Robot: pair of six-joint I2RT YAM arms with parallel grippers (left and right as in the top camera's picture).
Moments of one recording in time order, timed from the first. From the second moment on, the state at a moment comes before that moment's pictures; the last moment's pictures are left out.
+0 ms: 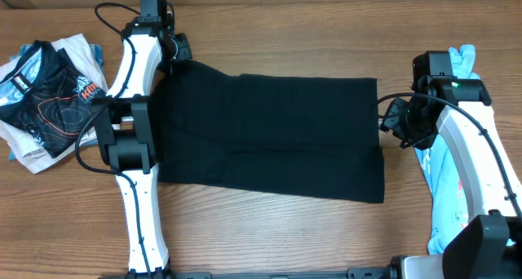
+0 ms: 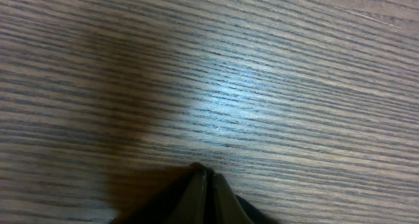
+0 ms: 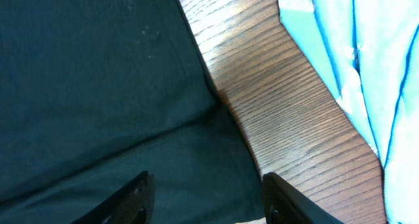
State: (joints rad) left arm 0.02 2.56 2.22 -0.81 0.10 -0.26; right arm -0.04 1.58 1.29 -1.12 -0.02 0.46
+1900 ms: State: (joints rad) left arm 0.02 2.37 2.23 -1.09 0.08 -0.29; right arm -0.04 2.08 1.29 -0.10 -0.02 0.38
